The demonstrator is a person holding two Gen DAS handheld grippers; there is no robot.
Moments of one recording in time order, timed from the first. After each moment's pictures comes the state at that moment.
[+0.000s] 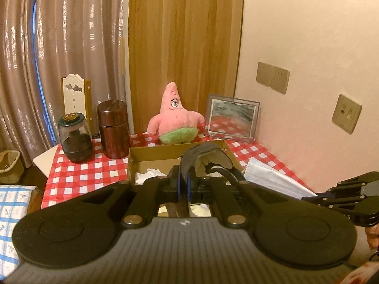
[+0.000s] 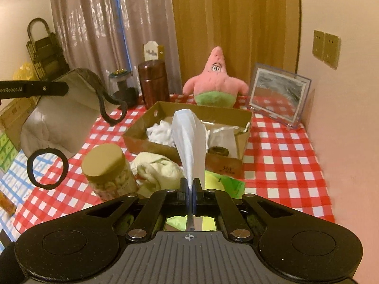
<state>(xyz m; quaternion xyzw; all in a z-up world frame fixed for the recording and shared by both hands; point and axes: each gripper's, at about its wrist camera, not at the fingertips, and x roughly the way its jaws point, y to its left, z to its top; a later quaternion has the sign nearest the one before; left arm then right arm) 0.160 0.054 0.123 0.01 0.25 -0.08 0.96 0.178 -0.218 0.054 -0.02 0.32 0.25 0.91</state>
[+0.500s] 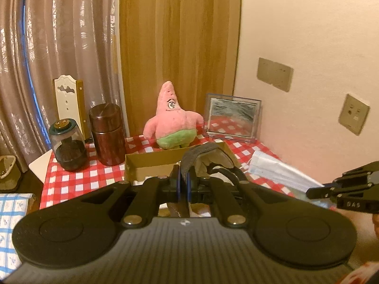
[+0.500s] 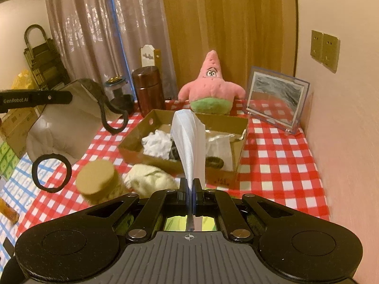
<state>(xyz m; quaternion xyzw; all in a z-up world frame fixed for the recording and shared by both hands) 0.217 0.058 0.126 0.02 0.27 -0.09 0.96 0.205 -0.229 0.070 -0.01 0.33 0.26 0.91</state>
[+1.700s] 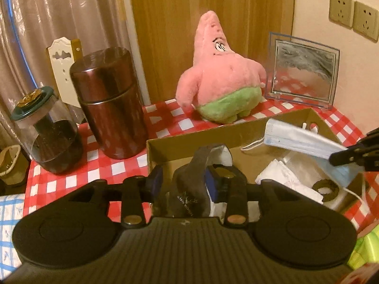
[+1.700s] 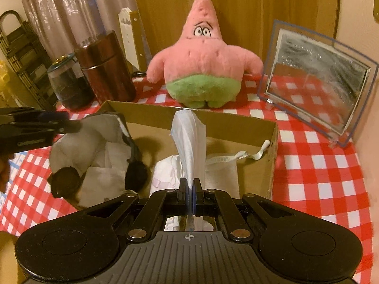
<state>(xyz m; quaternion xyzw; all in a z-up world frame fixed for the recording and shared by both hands) 0.444 0.116 -0.020 0.06 0.36 -0.05 0.93 0.461 -0.150 -0.032 -0.02 0.42 0.25 0.87</state>
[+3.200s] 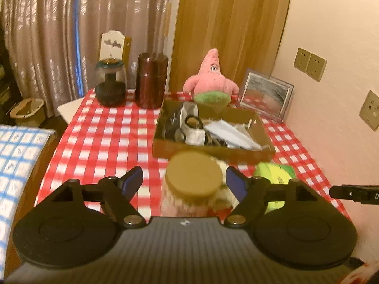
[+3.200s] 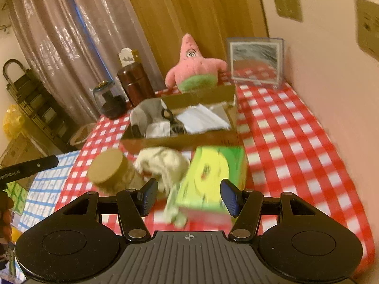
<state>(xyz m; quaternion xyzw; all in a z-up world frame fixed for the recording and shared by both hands) 0.106 0.085 0.059 -0.07 0.31 0.02 0.95 0.161 -0.239 0.047 0.10 0.37 0.21 0.90</state>
